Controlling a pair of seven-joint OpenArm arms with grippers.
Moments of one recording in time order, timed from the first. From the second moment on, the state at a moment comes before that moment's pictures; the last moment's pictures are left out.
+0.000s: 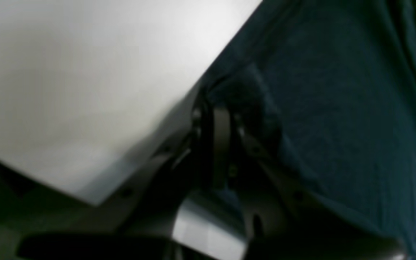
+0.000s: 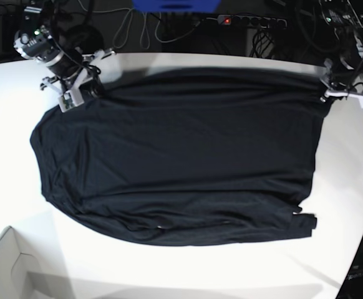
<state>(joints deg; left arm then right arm) 17.3 -8.6 -40.2 89.4 -44.8 -9.1 48.3 -28.1 0.8 20.8 112.4 14.6 39.9 -43.3</state>
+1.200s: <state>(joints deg) 22.5 -9.4 -43.7 92.3 -45.0 -9.3 48.4 -35.5 2.4 20.2 116.0 14.8 40.0 -37.8</state>
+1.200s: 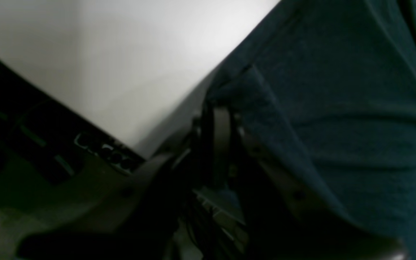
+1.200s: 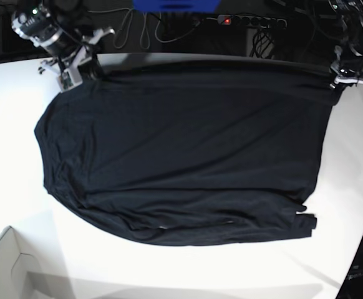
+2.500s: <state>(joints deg) 22.1 -9.1 -43.3 92.2 -44.5 -9.3 48.2 -28.0 -0.7 17.2 108.6 9.8 39.8 -37.3</state>
